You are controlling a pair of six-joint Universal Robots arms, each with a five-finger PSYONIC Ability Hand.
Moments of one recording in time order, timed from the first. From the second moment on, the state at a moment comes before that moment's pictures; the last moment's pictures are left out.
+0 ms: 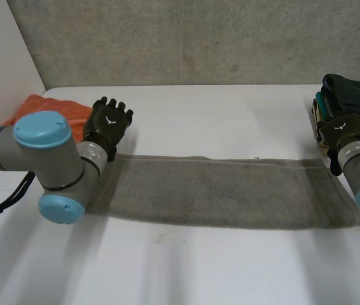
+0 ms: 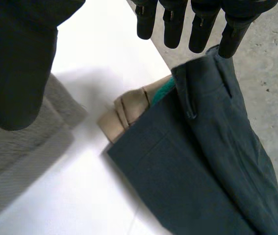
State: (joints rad) left arm 4.30 -2.25 -1.30 3.47 -1.56 3.85; right arm 1.70 -1.00 1.39 -0.12 1.61 2.39; left_hand 0.19 0.21 0.22 0.20 0.05; right_hand 0.23 0.21 0.22 0.21 0.05
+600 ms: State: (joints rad) left arm 4.33 -1.96 -1.71 3.54 -1.54 3.67; right arm 1.38 -1.23 1.97 -0.24 1.25 2.46; left_hand 0.19 0.21 0.22 0.20 0.05; right_hand 1.11 1.18 1.19 1.19 0.98
